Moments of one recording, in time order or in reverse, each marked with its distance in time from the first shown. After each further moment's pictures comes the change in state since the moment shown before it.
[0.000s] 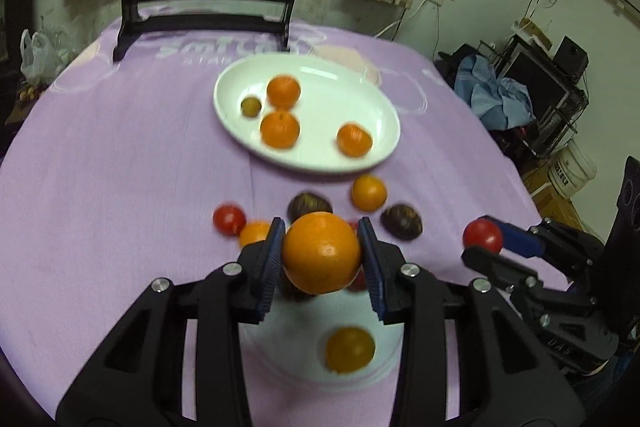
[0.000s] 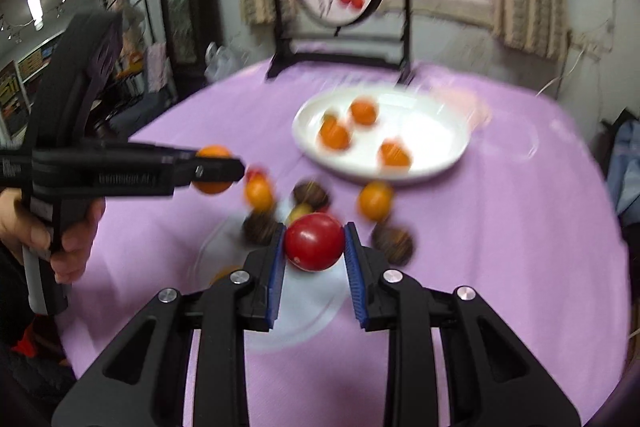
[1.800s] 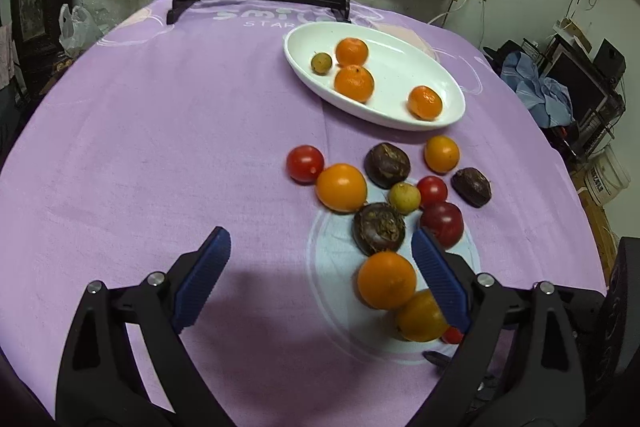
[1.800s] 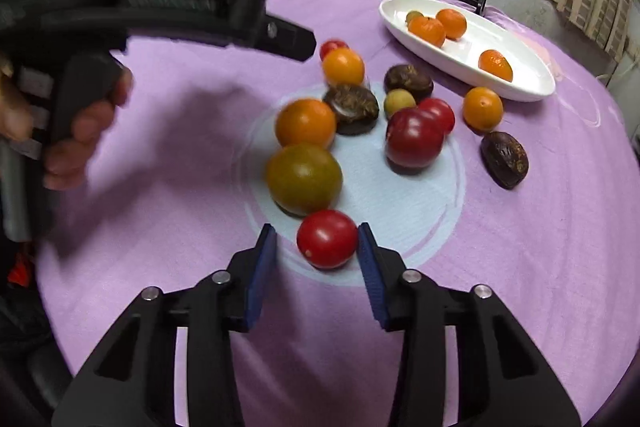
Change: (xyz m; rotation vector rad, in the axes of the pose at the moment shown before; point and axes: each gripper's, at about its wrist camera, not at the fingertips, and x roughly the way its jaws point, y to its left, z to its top) left arm 0.007 0.041 -0.053 -0.067 0.049 0.133; right arm 0.062 0.077 -0.073 -0.207 0.308 0.073
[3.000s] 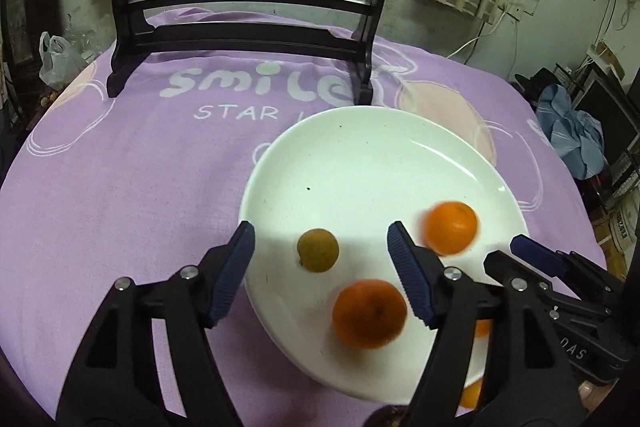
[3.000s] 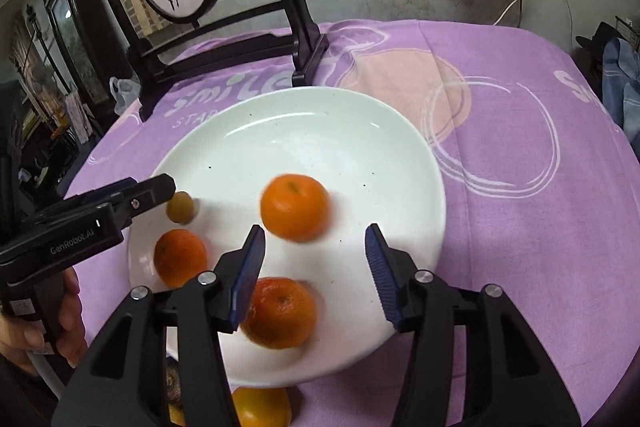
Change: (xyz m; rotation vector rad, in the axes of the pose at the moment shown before) left arm 0.128 -0.010 0.178 -0.016 -0.041 0.064; right arm 0.051 -0.224 0.128 0.538 -0.161 -0.103
